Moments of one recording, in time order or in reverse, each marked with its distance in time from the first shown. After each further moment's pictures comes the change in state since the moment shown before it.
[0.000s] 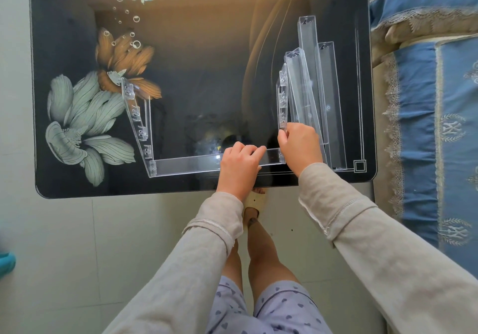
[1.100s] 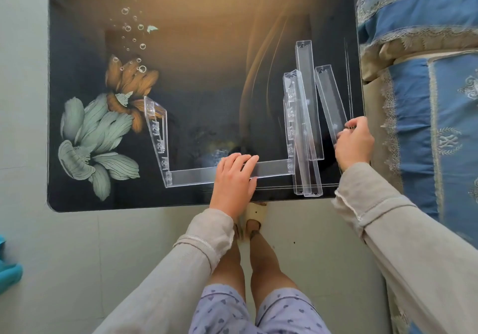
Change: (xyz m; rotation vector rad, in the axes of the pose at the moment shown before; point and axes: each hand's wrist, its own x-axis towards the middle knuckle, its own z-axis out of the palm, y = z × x) left_hand -0.005 -0.002 -0.007 -0.053 0.059 -0.048; right_hand 0.036 0.071 -0.051 0.368 0.277 0.465
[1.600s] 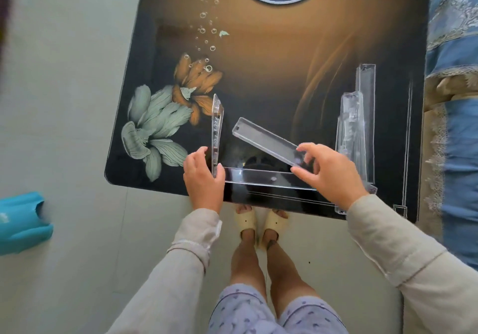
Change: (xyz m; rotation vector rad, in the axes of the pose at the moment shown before) left_hand -0.032 -0.095 -0.050 -0.276 0.401 -0.700; right_hand -0.095 -0.056 0.034 -0.327 -0.471 -0.906
